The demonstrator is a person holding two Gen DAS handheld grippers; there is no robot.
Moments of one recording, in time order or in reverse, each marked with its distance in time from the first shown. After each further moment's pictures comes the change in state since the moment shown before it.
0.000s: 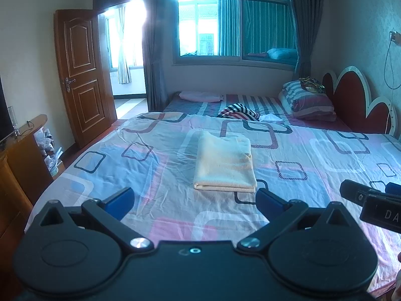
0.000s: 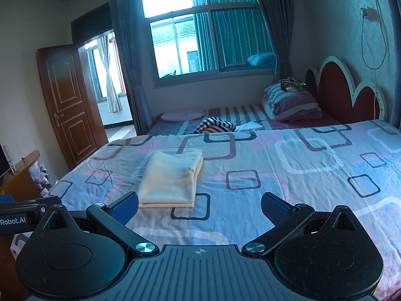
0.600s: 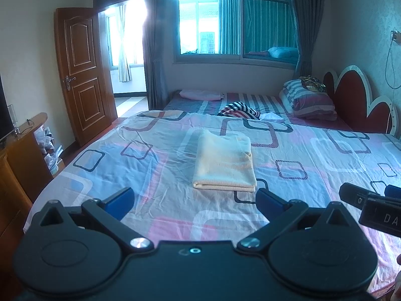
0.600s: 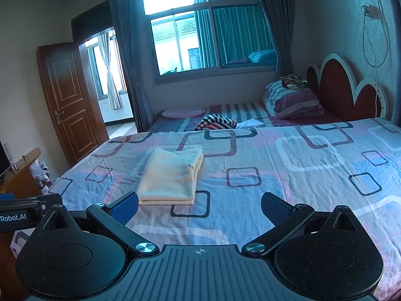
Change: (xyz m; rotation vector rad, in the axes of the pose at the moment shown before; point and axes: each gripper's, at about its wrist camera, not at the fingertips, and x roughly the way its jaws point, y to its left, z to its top) left arm 0.004 0.002 0.001 -0.006 0.008 0.000; right arm 0.007 -0.001 0.000 -0.001 0.015 0.002
